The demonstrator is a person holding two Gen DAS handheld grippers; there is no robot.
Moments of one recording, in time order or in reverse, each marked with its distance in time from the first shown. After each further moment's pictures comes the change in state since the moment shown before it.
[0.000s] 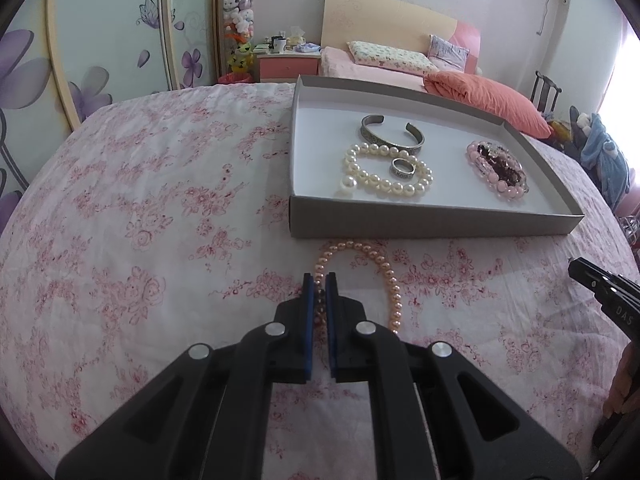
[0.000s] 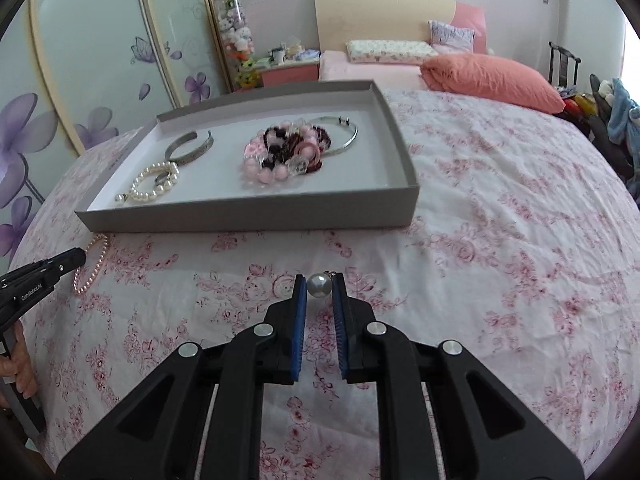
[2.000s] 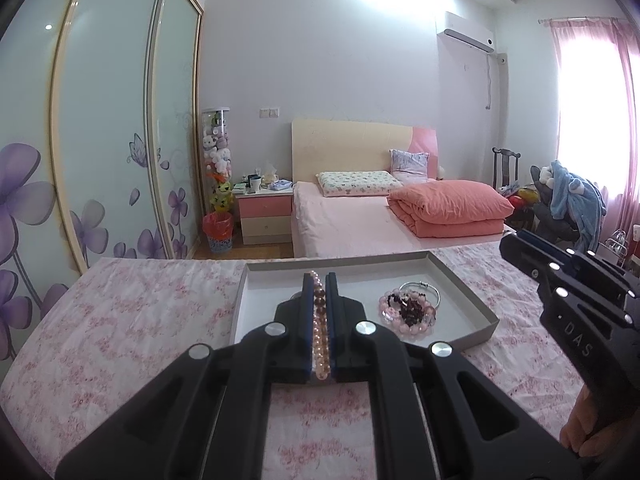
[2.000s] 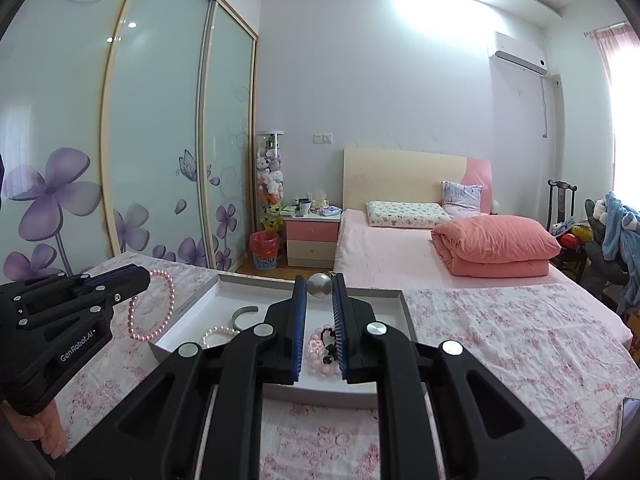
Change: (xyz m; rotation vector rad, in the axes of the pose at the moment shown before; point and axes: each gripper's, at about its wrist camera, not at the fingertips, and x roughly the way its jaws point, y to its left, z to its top) left arm -0.106 -0.081 0.039 0.126 -0.497 -0.032; right arm -0.097 0.056 0.043 -0.146 -0.568 0.019
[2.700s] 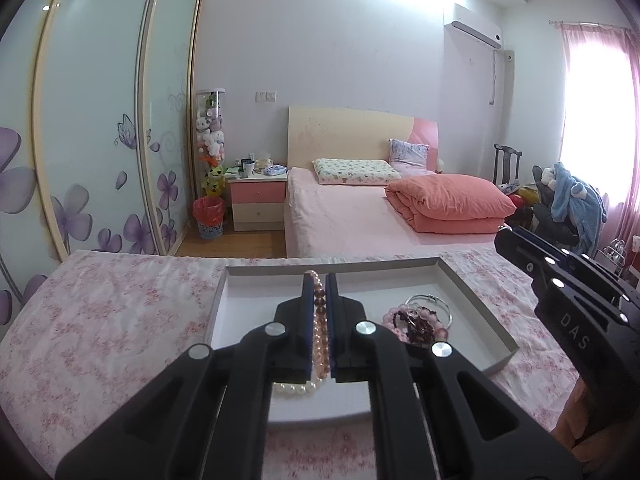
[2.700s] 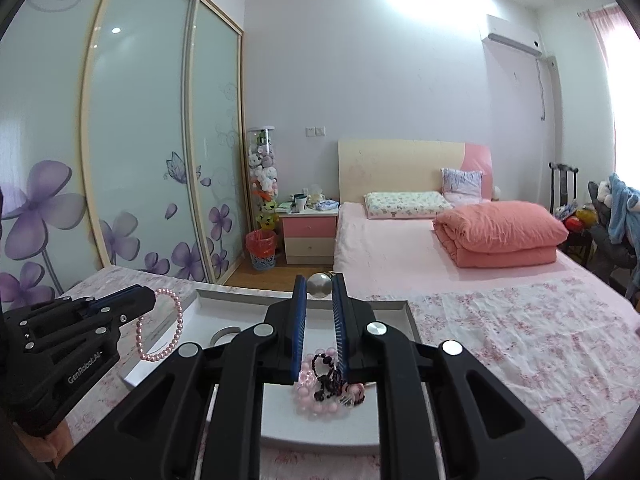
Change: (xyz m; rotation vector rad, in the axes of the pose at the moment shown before) left arm 0.074 0.005 0.012 -0.040 0.058 -0.025; right arm 0.064 -0.015 0.007 0.069 0.035 -0.004
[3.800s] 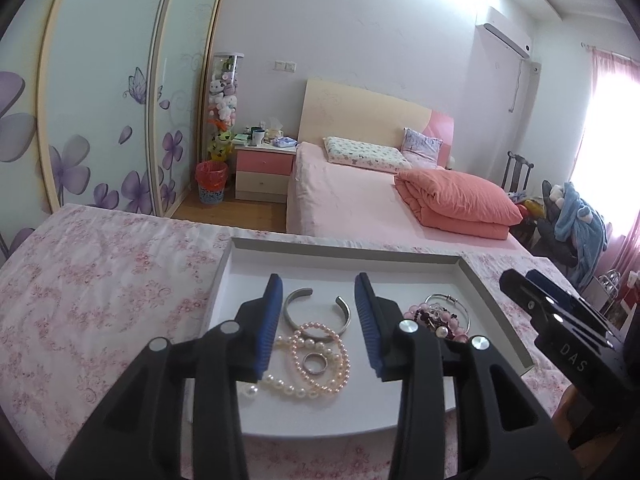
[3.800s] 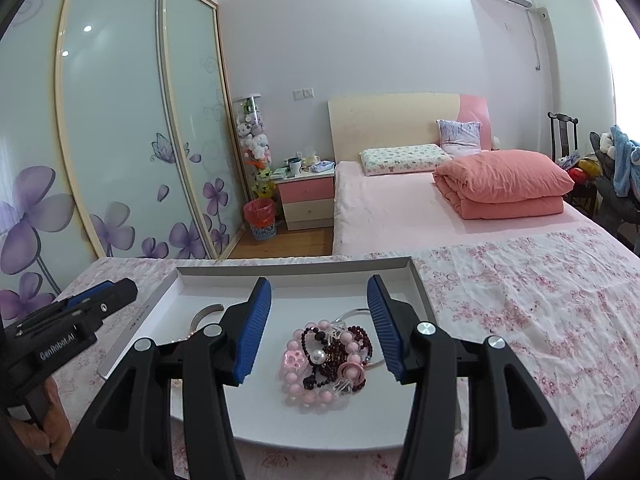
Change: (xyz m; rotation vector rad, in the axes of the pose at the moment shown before) left arm 0.037 0.037 -0.005 -0.136 0.083 -0.011; right arm 0.037 -0.017 -0.014 0.092 0.137 0.007
